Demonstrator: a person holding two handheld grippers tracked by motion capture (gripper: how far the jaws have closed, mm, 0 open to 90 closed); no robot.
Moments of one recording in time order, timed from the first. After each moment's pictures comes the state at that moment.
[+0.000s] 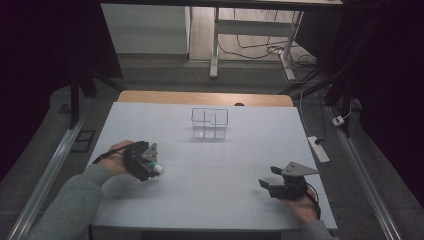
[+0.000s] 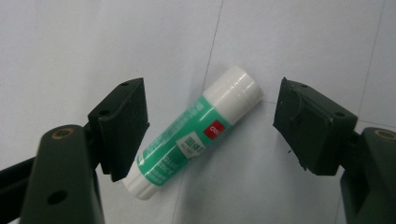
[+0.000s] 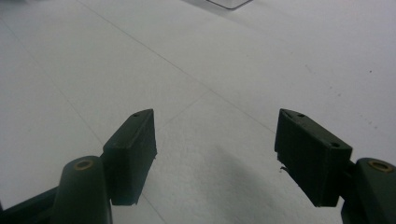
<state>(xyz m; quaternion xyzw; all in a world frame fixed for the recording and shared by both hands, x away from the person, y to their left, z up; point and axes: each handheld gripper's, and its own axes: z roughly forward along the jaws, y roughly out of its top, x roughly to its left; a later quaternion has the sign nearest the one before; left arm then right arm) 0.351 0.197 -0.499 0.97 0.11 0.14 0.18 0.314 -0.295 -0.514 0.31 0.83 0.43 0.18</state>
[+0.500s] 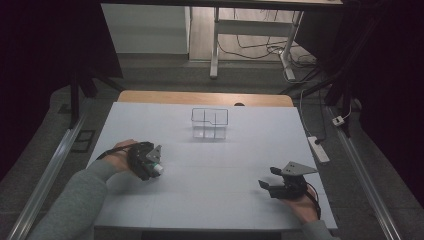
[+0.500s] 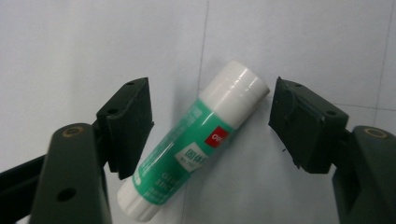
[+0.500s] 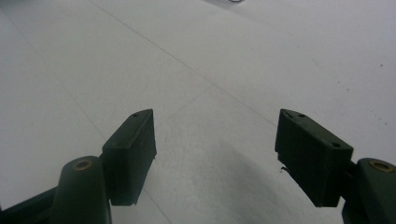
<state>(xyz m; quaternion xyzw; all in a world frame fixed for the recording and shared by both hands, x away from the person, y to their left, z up) 0.363 0.189 -0.507 0.98 0.05 0.12 0.14 0.317 -0.296 -0.515 0.31 0.83 0.43 0.16</state>
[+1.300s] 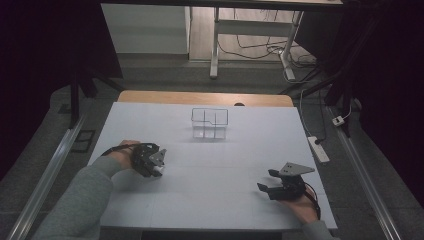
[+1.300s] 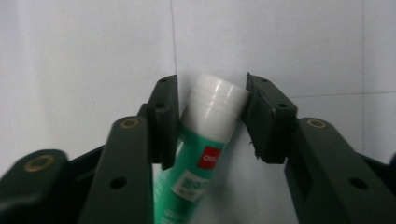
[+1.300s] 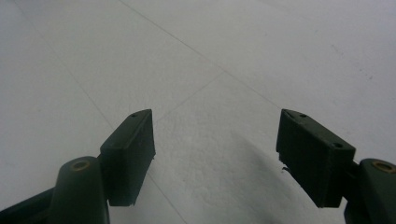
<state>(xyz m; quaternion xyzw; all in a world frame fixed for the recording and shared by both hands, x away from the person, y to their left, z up) 0.370 0.183 -0.510 0.99 -0.03 0.08 0.14 0.317 -0.293 -0.519 0.31 0.85 0.41 0.14</state>
